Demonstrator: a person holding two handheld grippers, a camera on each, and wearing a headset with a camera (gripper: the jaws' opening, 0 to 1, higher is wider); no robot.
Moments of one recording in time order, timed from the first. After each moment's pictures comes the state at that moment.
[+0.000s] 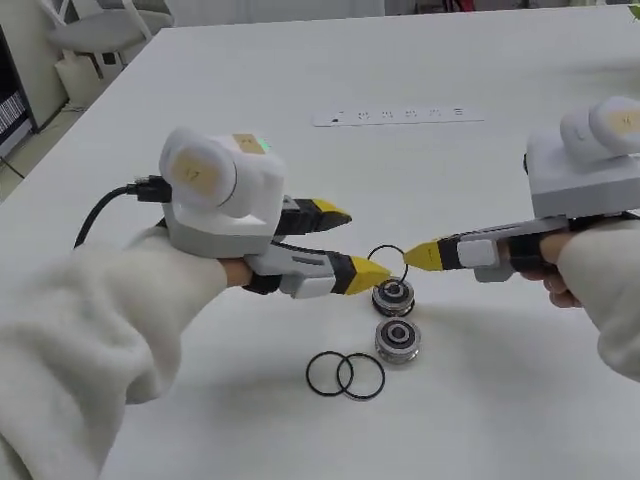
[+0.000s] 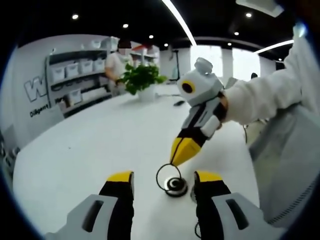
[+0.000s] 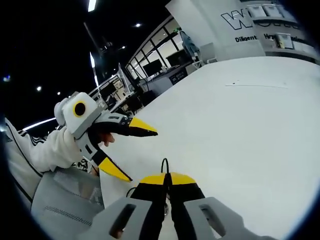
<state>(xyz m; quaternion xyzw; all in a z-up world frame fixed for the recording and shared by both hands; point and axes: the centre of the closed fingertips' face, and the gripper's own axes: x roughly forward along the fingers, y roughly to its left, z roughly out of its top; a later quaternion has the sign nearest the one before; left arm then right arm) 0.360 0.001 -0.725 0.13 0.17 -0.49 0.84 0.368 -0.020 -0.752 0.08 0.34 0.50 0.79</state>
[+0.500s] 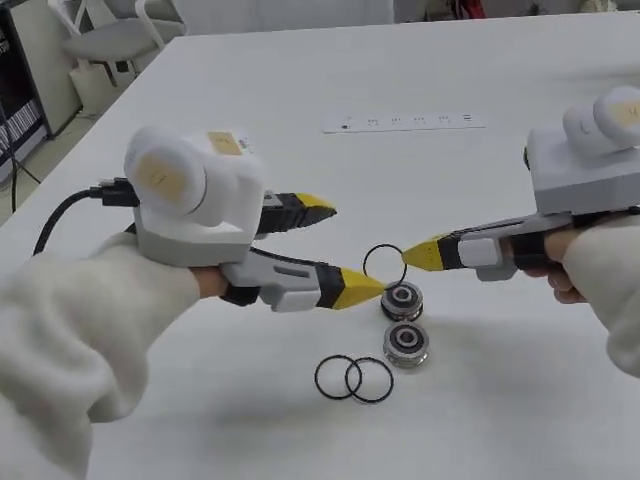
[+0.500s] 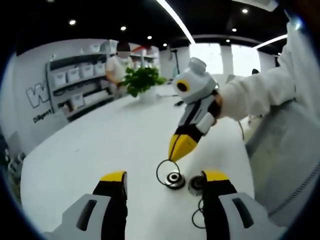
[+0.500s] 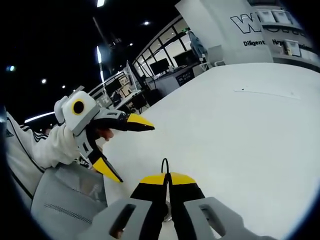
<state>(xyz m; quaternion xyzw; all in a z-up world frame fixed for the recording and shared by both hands) 0.347 0.021 -0.714 0.15 0.17 -0.48 0.85 0.359 -0.008 -0.739 0.06 0.32 0.53 0.78</state>
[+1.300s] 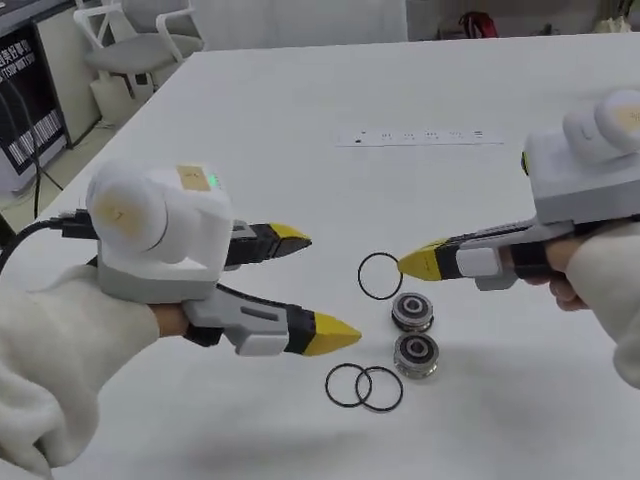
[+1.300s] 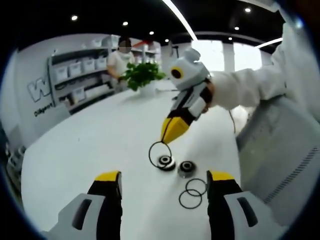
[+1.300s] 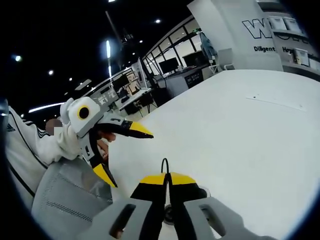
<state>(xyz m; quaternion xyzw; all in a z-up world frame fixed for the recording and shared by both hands) 0.312 0.052 -0.719 0.15 0.19 -0.47 0.85 0.345 0.008 -0.724 0.04 0.31 0.55 0.77</state>
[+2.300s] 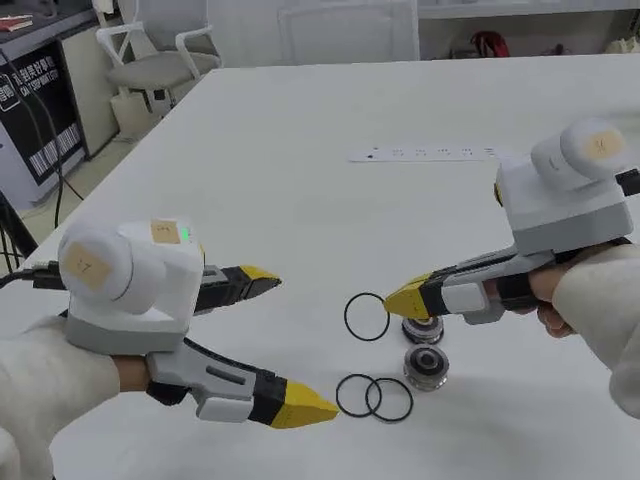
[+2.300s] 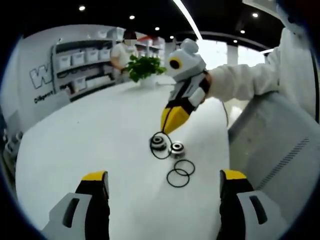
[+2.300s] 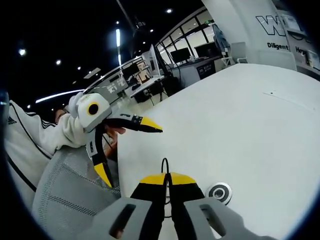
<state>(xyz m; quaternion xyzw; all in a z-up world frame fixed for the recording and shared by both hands) 0.283 0.079 -0.745 0.12 0.23 -0.47 0.84 0.315 0.031 -0.734 0.00 0.33 0.59 0.73</state>
